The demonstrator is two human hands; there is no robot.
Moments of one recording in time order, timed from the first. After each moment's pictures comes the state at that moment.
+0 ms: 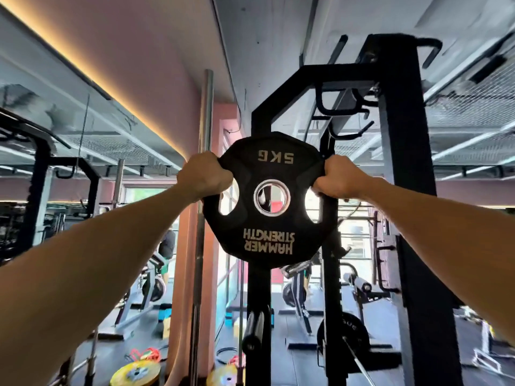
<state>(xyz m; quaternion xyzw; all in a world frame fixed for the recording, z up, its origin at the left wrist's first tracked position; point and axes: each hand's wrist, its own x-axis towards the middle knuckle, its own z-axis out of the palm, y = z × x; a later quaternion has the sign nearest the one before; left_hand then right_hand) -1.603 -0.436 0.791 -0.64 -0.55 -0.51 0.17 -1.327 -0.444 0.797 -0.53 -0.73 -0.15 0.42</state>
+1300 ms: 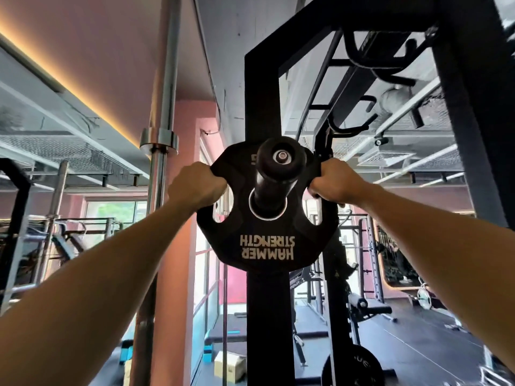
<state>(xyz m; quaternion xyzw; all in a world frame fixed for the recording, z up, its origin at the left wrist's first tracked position) -1.613 -0.070 0.819 -0.65 -0.51 -0.54 0.14 -1.345 -0.104 0.827 -0.53 -0.70 -0.15 0.46</state>
